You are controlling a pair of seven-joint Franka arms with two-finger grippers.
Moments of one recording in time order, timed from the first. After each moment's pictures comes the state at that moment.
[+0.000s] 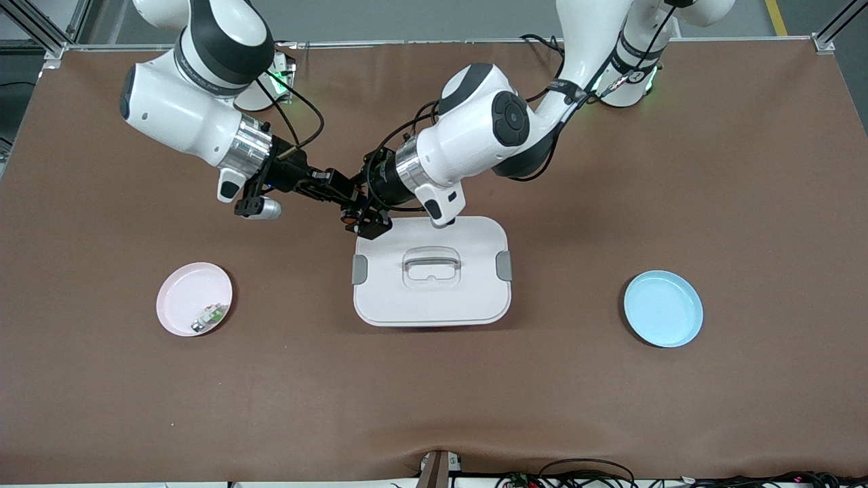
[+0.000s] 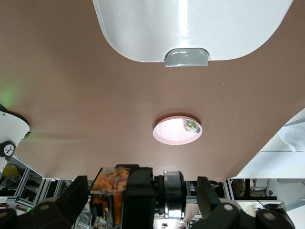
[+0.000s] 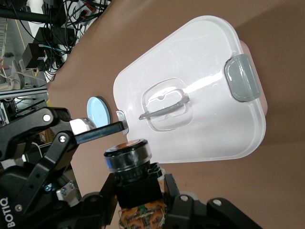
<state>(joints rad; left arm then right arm) -0.71 0.60 -0.12 -1.28 -0.68 2.36 -1.97 0.50 0.00 -0.03 -2.06 0.92 2.35 0.23</state>
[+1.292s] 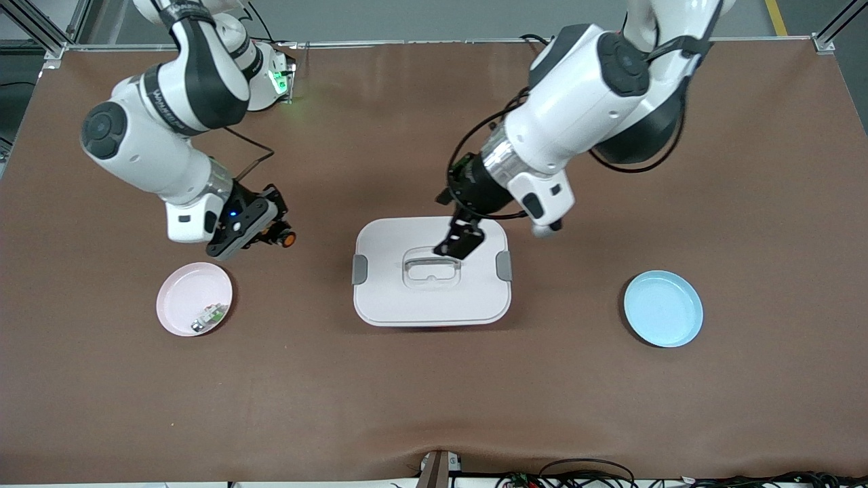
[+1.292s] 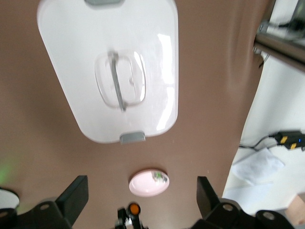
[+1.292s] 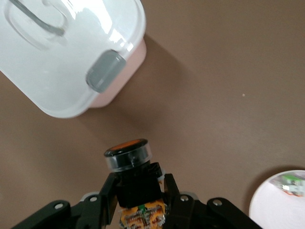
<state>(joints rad) -0.52 0.40 -0.09 -1.27 -0.32 2.04 -1.97 0.32 0.08 -0.06 -1.98 0.25 2.11 -0.61</state>
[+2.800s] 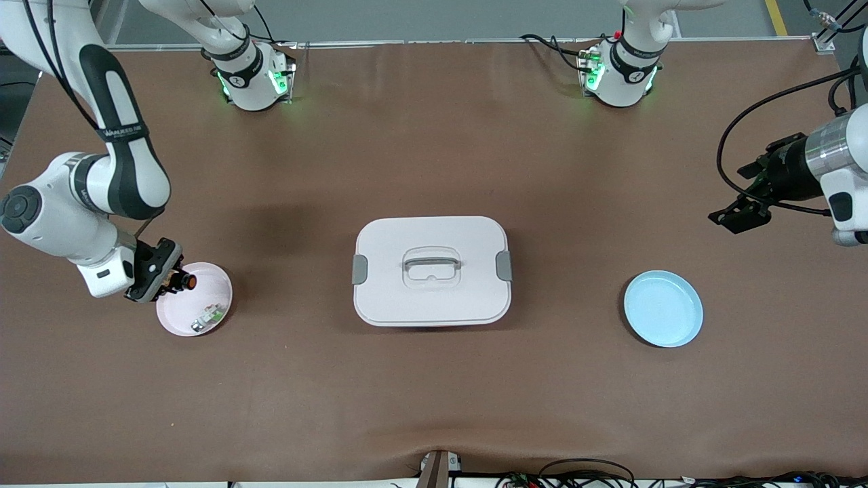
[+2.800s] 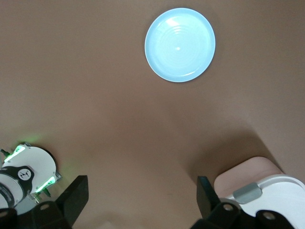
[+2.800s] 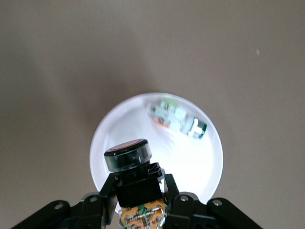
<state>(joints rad) -0.01 0.19 -0.06 -1.39 -0.08 1.39 -0.98 -0.06 0.35 -0.06 -2.01 0.14 2.39 -1.40</state>
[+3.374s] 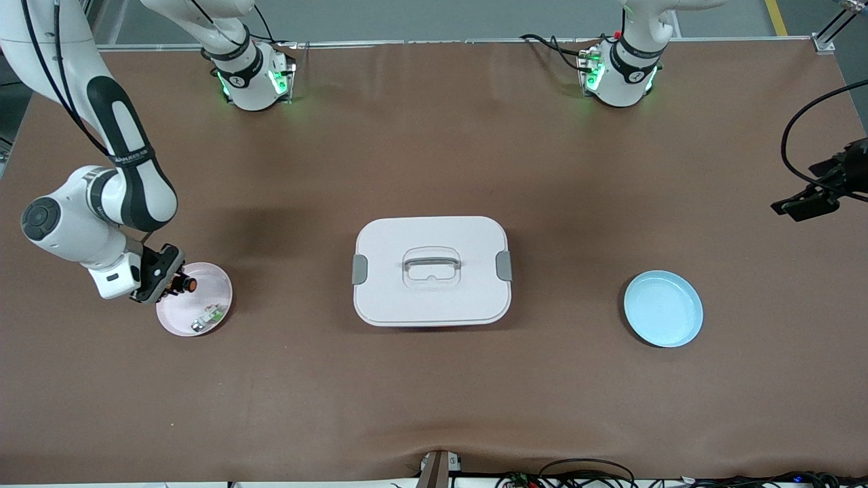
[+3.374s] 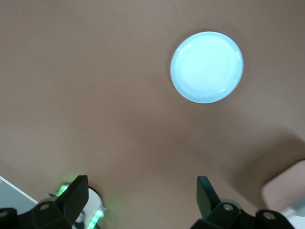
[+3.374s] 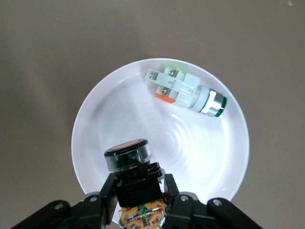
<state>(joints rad) -0.03 0.16 0.15 -1.45 -0.03 1.39 -0.55 -0.09 0.43 -0.06 -2.06 0.19 2.52 -1.46</state>
